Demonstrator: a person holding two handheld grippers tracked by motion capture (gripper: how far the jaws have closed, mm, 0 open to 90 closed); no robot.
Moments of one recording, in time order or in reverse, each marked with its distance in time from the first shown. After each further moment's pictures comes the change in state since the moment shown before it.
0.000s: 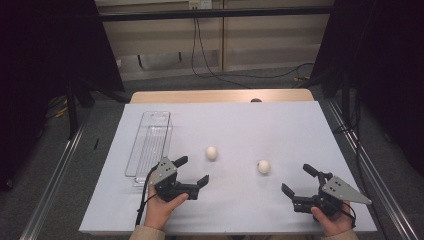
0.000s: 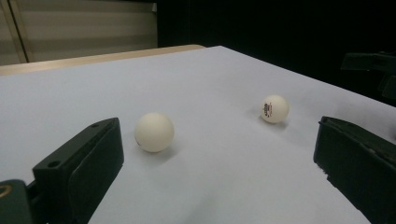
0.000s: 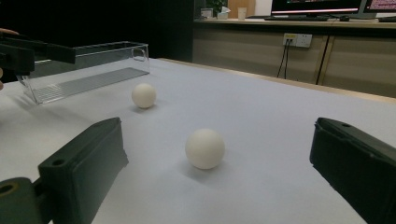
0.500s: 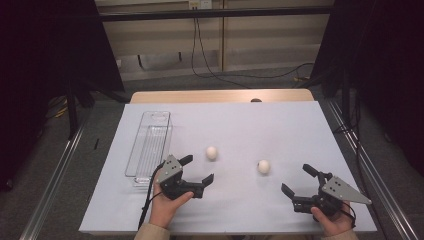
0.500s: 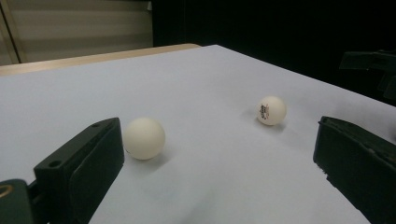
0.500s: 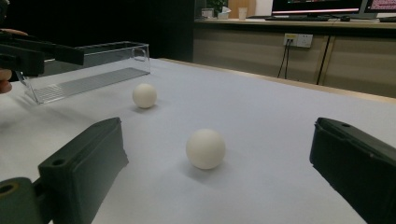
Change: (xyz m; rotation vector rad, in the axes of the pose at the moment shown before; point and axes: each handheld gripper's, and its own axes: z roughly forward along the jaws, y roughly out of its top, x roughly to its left) left arm -0.003 0.002 0.012 0.010 -0.013 0.010; right arm 0.000 0.000 0.000 -0.001 0.002 -0.001
